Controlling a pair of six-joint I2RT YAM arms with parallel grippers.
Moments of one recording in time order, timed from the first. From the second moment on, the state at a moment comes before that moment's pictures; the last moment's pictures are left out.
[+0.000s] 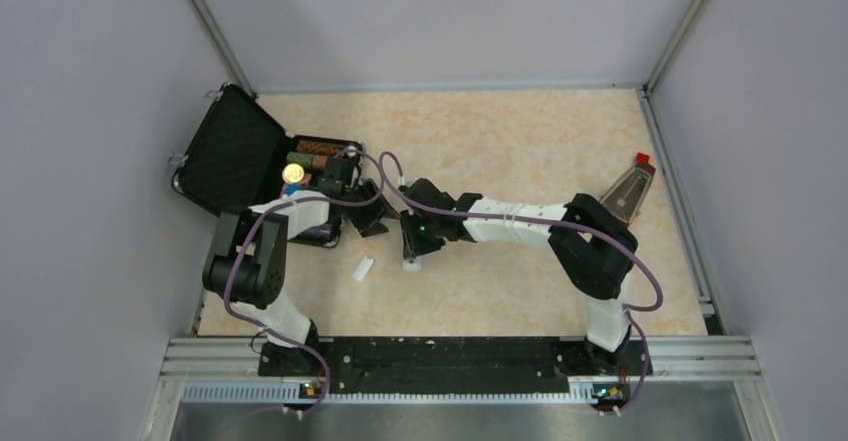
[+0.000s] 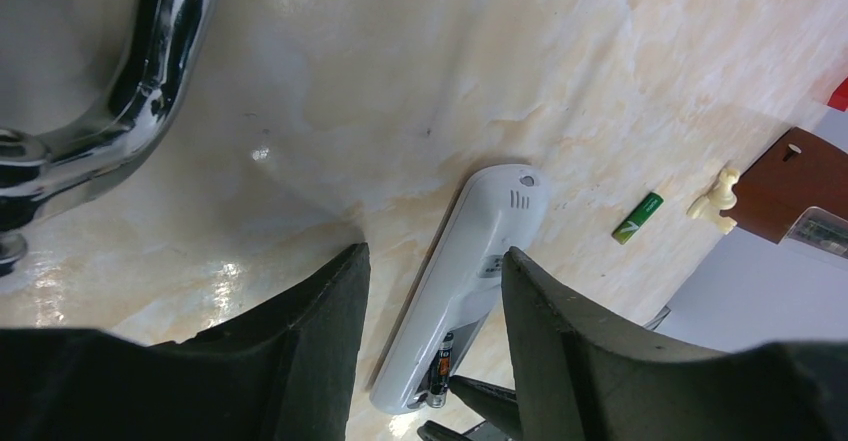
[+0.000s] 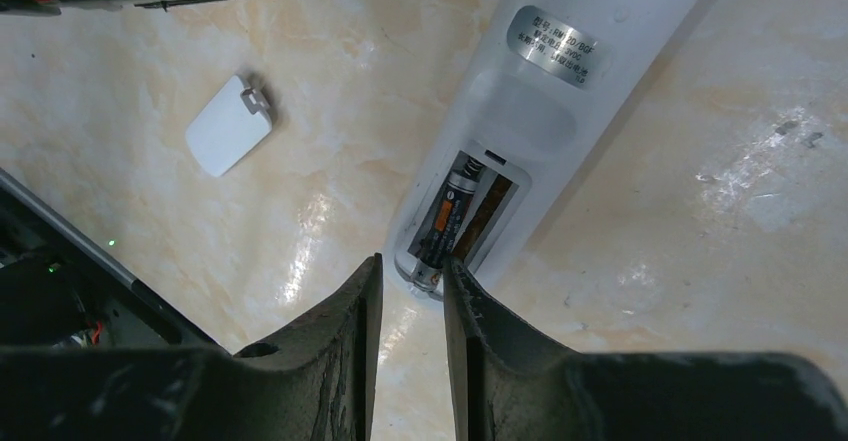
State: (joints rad) left arm -0.22 1.66 0.84 -0.20 0.40 -0.85; right arm 0.97 1.91 1.29 -0.34 -0.09 0.61
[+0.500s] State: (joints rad) left arm -0.22 1.64 0.83 -0.20 0.40 -0.86; right arm 0.97 1.91 1.28 -0.28 -0.13 0.63
